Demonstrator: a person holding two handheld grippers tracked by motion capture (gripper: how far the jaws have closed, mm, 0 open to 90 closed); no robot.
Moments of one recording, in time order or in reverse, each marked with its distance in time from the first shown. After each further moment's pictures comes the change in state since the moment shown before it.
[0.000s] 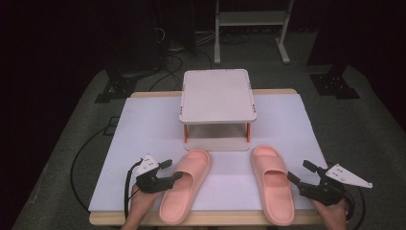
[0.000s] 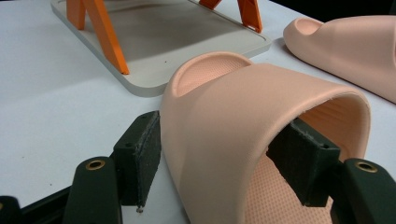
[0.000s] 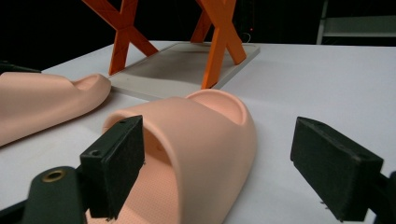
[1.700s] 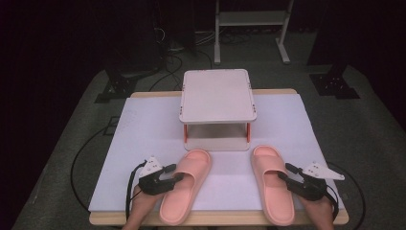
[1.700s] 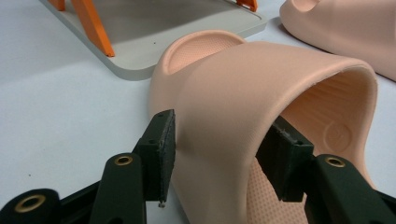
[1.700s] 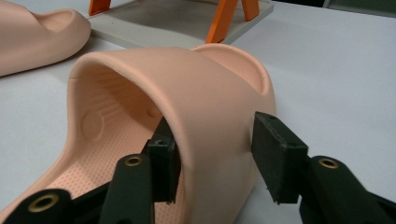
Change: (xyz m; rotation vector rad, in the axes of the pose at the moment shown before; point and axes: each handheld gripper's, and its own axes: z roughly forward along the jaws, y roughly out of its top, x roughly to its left) left arm -0.003 -0.006 0.006 0.060 -0.018 0.024; right arm 0.013 -0.009 0.037 0.176 -0.045 -0.115
